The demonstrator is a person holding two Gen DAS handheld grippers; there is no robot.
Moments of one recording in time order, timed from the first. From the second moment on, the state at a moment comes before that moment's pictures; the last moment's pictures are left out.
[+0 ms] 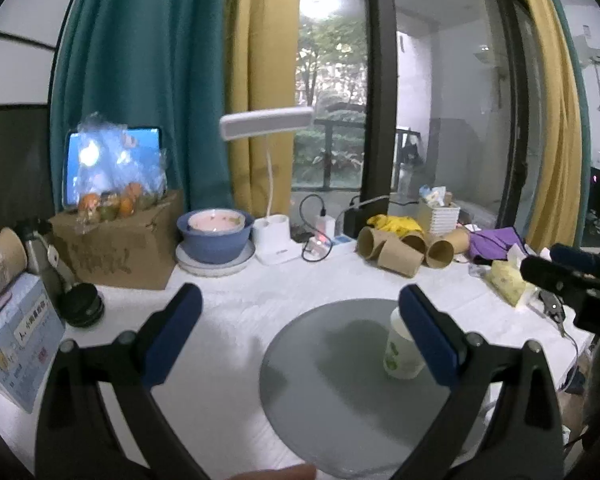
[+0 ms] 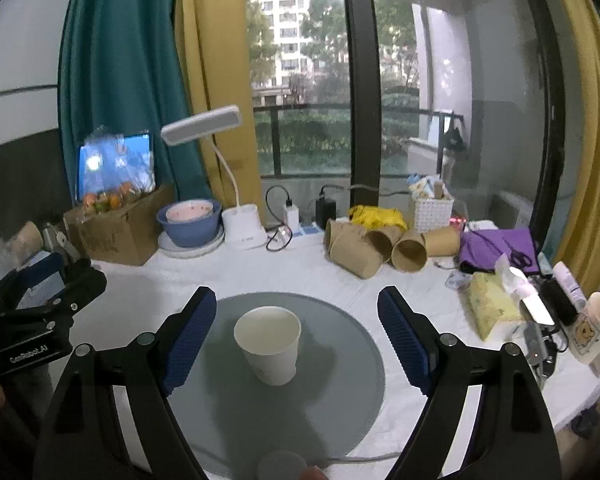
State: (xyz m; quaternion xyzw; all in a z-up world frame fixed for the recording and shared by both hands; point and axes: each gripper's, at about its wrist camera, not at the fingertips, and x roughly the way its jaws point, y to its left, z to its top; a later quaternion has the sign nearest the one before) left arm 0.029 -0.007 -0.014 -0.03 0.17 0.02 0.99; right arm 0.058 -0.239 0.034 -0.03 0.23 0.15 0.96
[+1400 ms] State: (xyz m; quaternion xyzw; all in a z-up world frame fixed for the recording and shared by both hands) left arm 0.004 -0.014 -0.001 -0.03 0.12 0.01 0.99; right arm 0.038 -0.250 0.048 -0.03 0.21 0.16 0.96
